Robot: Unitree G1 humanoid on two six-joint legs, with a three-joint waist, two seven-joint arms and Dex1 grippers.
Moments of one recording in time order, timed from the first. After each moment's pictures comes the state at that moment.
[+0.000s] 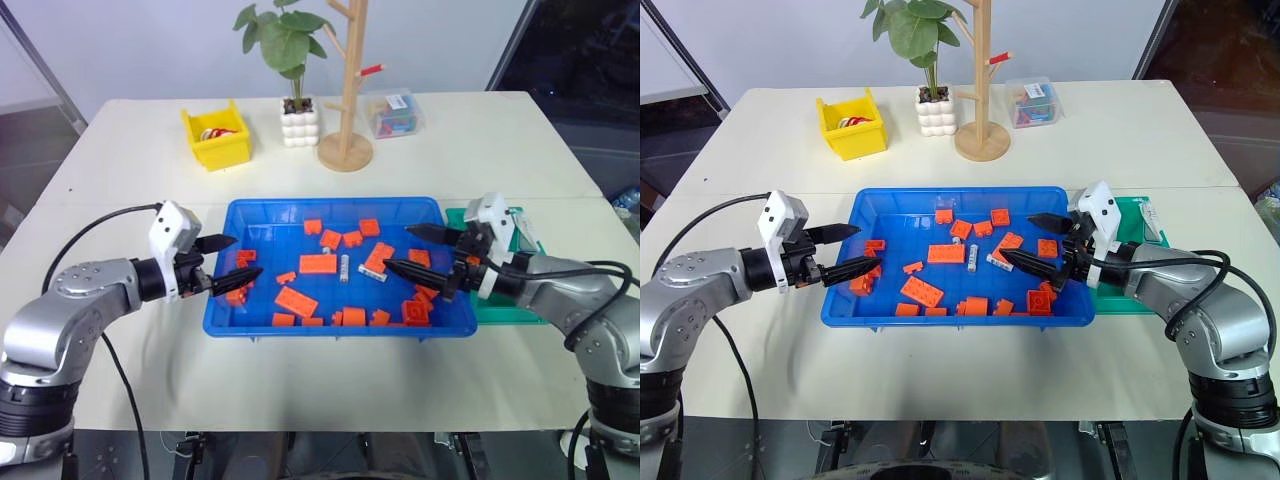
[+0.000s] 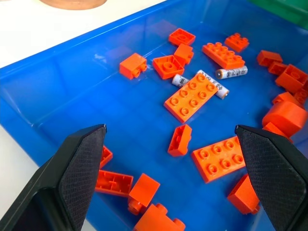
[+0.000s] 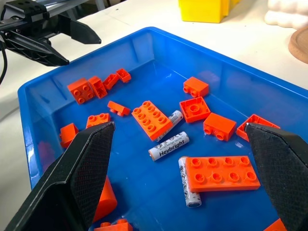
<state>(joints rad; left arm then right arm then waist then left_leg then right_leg) -0.23 0.77 0.17 -0.36 -0.64 0.79 -0.83 -0.26 -0.73 -0.17 -0.44 0.70 0.81 0.76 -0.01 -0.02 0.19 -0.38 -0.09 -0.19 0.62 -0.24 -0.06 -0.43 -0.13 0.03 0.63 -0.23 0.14</state>
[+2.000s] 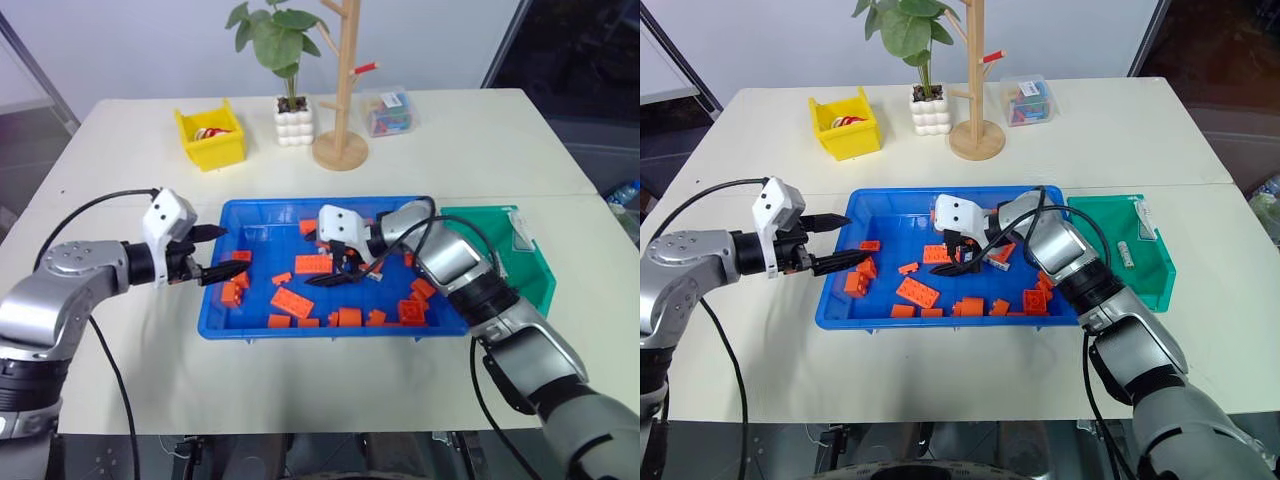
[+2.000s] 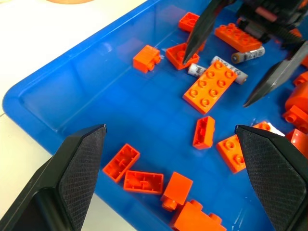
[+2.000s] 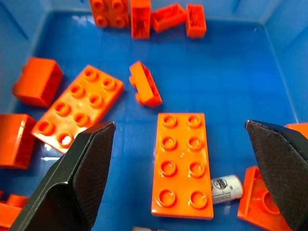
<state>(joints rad) -0.32 0.86 0.11 -0.25 -0.56 0.73 -0.92 -0.86 -0.42 0.50 0.30 0.04 0.32 1.12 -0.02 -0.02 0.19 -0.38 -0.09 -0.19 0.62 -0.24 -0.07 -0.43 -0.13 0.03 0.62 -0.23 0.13</state>
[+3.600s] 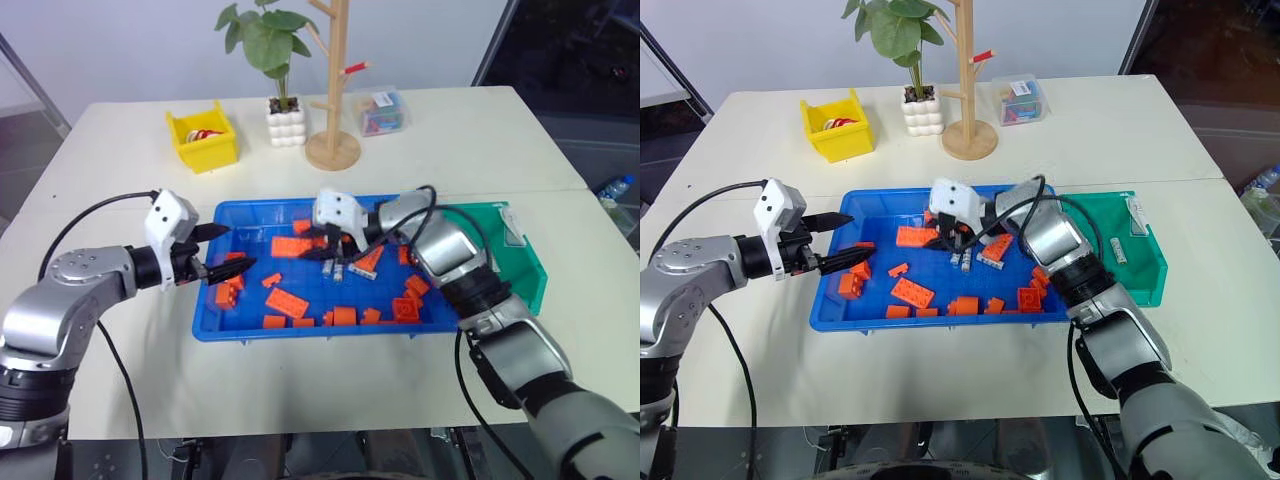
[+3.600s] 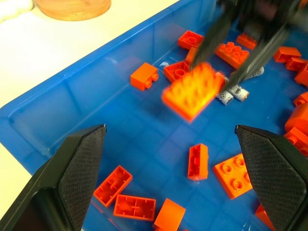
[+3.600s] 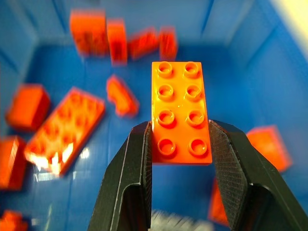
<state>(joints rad) -0.29 0.81 0.13 -0.29 -0.60 0.73 -0.83 -0.91 -0.36 0.37 0.21 0.05 0.44 1.15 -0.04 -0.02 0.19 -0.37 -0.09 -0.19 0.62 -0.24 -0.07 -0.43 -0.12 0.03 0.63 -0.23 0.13</state>
